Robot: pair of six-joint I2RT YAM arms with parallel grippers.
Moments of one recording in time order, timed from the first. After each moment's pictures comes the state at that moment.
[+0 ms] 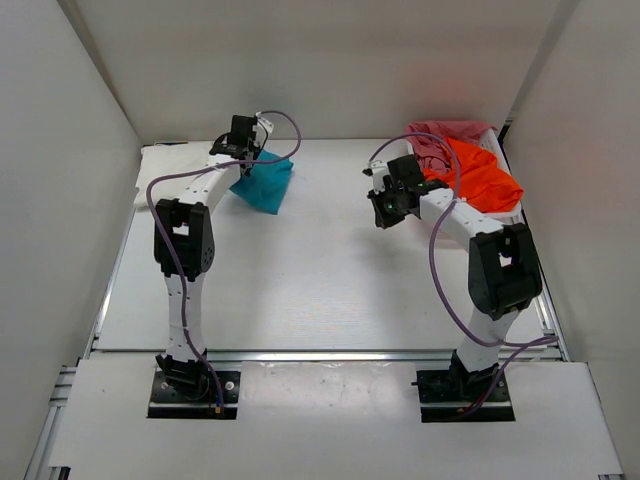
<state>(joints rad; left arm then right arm) -0.22 2.22 1.92 -0.48 -0.29 0.39 0.37 1.81 1.34 -0.50 -0.22 -0.17</state>
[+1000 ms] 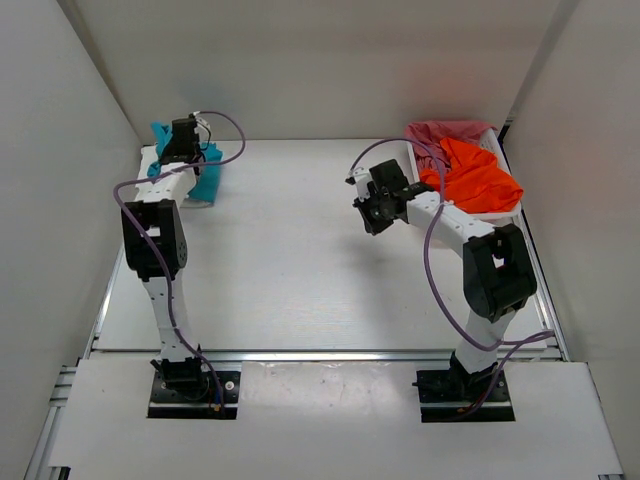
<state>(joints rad) 0.03 2.17 1.76 -0.11 -0.59 0.71 0.48 1.81 1.34 -0.53 -0.16 -0.21</state>
